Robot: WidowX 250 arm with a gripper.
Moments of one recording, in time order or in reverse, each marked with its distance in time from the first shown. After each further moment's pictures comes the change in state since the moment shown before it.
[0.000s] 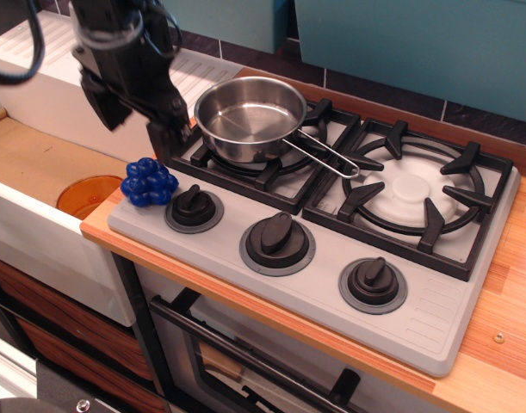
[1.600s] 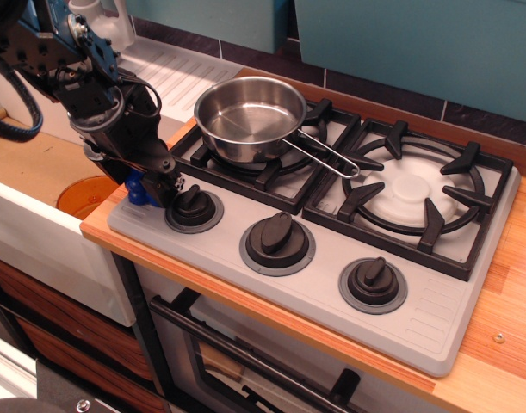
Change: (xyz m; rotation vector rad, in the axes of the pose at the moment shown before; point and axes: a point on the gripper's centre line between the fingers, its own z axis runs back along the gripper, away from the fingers) arm -0.017 0.008 -0.049 -0.050 -0.087 0.094
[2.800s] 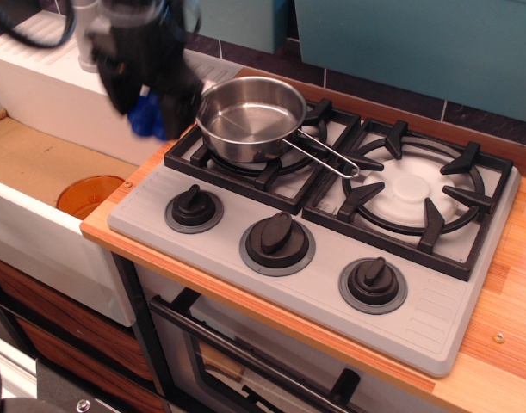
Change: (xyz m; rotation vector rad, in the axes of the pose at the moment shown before) arm 0.046 -0.005 0.069 0.105 0.175 0.001
